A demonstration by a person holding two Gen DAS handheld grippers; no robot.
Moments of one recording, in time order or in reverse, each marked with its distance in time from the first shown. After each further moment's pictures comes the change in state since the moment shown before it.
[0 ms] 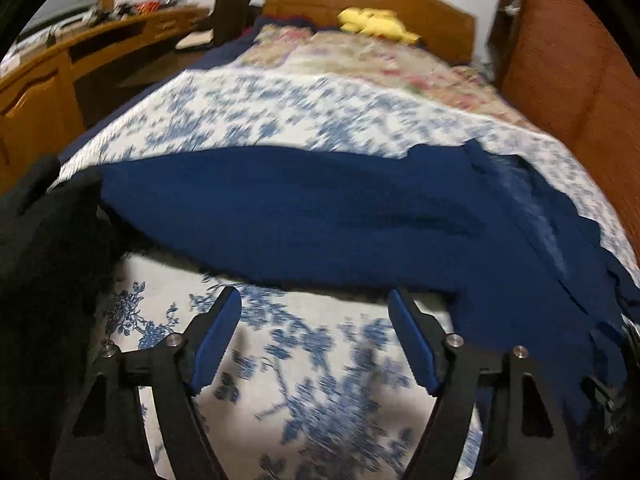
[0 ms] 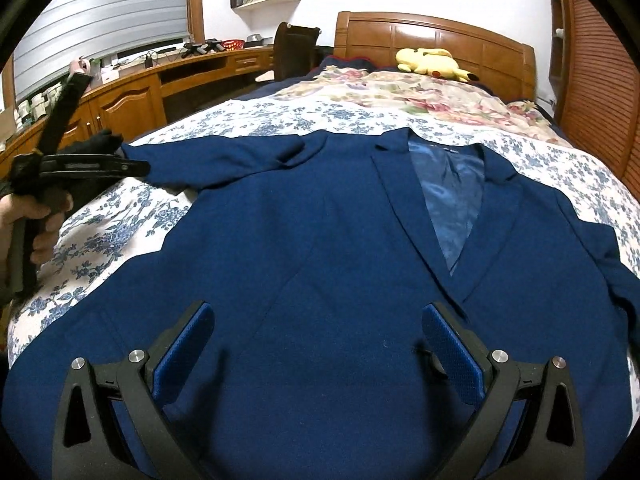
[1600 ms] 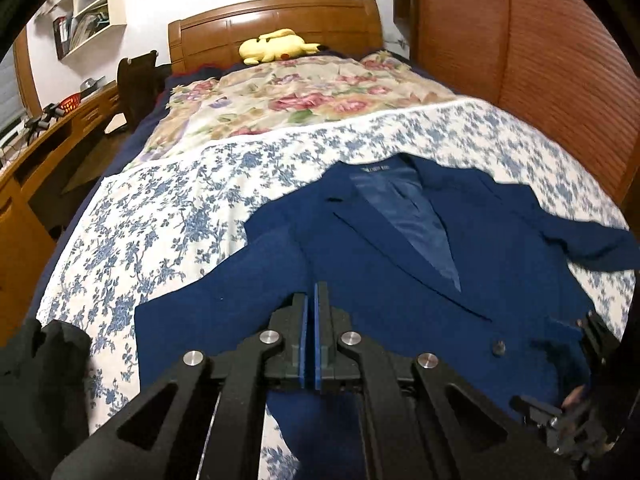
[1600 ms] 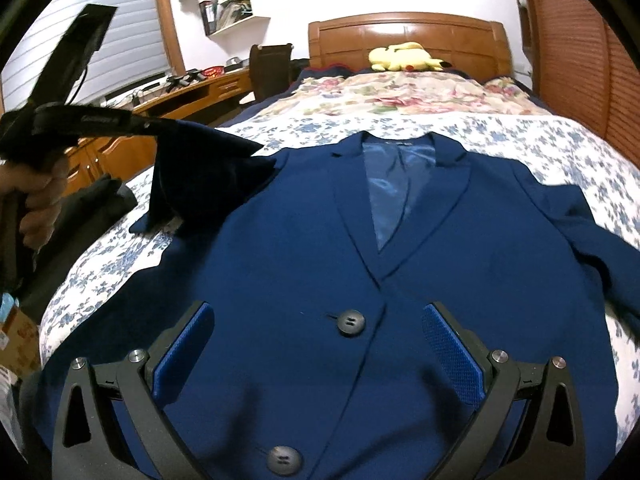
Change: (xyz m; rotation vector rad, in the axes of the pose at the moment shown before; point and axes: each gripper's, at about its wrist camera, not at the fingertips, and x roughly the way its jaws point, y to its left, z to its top) left arm -0.075 -0.181 0.036 0.334 -0.069 -0.056; right arm -0.035 -0.061 -0.022 0.158 -0.028 0.048
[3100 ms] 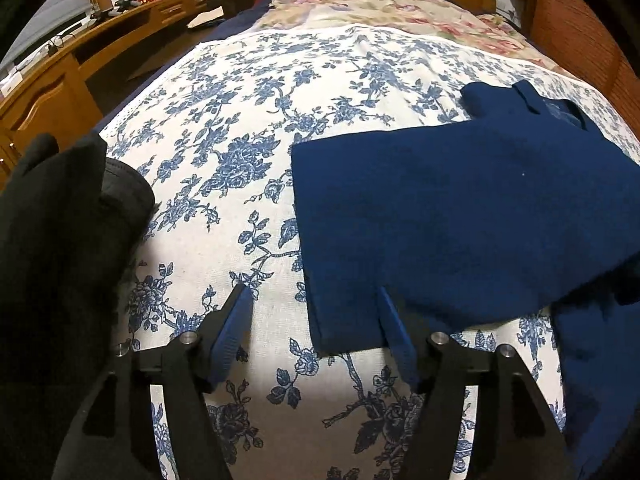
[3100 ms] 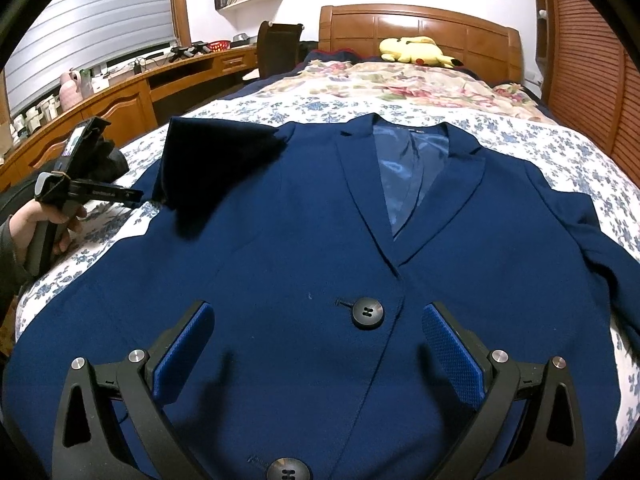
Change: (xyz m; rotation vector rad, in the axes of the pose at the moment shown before) left arm 0.090 0.176 -0.115 -0.239 0.211 0.186; right arm 0.019 0.021 0.000 -0.097 0.056 -0.042
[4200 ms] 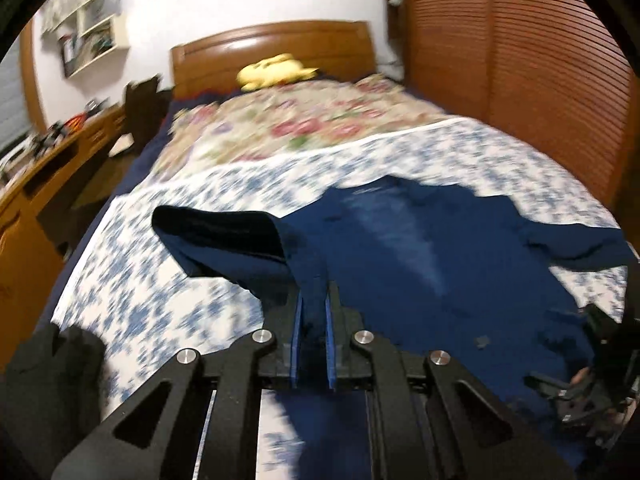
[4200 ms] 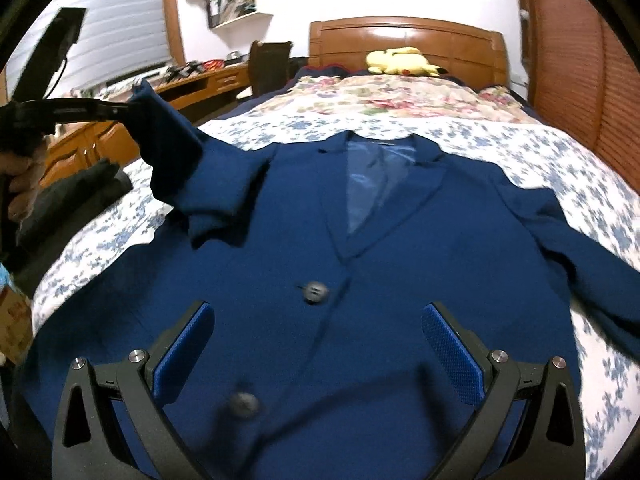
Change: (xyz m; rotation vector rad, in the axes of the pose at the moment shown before) left arm -0.190 -0.178 0.031 0.258 -0.324 -0.226; right arm -0.055 -0.044 -0.020 0.075 -0.062 0.004
